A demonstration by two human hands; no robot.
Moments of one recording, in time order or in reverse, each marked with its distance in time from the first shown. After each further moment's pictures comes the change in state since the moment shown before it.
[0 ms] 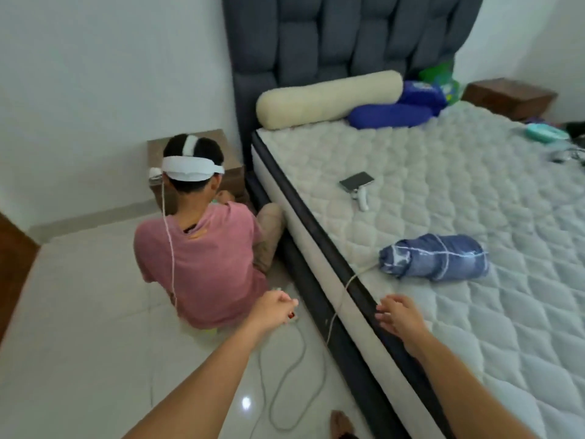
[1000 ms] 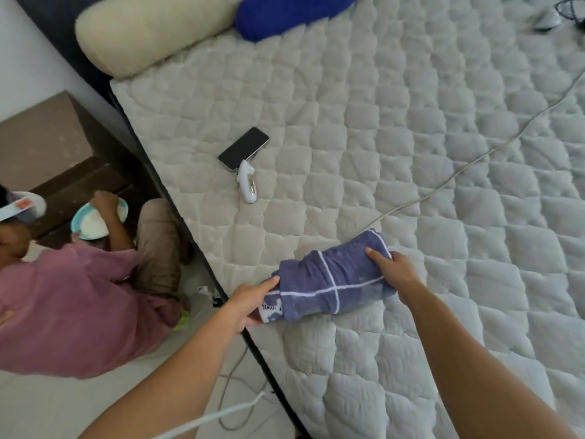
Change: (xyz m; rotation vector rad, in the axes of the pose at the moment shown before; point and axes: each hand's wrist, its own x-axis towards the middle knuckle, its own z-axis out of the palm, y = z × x) left_hand 0.281 0.214 0.264 -0.183 -0.117 -0.576; right_hand 0.357 -0.063 -0.263 -0.204 0.071 0.193
